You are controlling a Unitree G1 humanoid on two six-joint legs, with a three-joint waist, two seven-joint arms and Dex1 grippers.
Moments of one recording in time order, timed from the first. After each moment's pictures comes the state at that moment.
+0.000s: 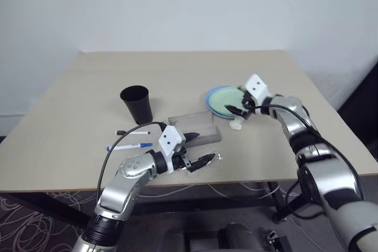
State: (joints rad) left arm -0.15 0.41 -0.17 -0.24 -0.33 0.38 -0.75; right arm -0.76 -0.35 0.02 0.72 0.03 0.18 0.83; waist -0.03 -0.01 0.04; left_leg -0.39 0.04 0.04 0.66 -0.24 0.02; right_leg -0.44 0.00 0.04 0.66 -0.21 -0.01
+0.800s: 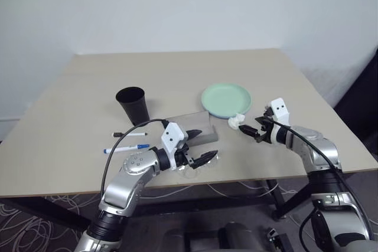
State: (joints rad) left arm -0.17 0.38 -0.18 -0.22 -0.33 0.38 -0.75; right arm -0.51 -0.34 -0.03 0.23 0.18 0.69 0.67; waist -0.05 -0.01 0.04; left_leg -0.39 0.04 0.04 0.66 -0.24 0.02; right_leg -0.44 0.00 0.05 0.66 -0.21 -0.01
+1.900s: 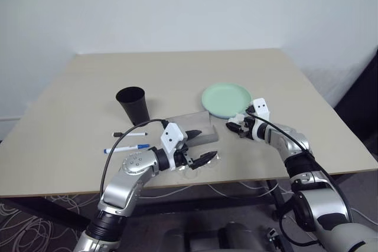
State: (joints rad) left arm -0.17 0.39 -0.18 -0.22 -0.33 0.37 -0.76; right arm -0.70 -0.24 -0.01 0.65 0.16 0.50 0.59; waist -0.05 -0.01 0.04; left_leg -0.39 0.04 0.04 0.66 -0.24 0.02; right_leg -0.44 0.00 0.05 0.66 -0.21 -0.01
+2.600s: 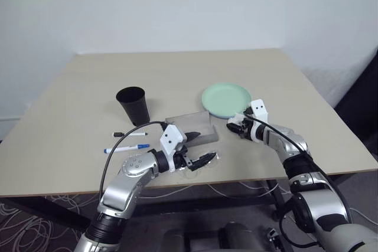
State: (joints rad) left arm -0.15 0.39 -0.18 -0.22 -0.32 0.37 -0.75; right arm -0.69 -0.23 0.01 0.66 0.15 0.48 0.58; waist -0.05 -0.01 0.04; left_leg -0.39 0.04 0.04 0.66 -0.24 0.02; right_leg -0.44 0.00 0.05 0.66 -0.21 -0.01
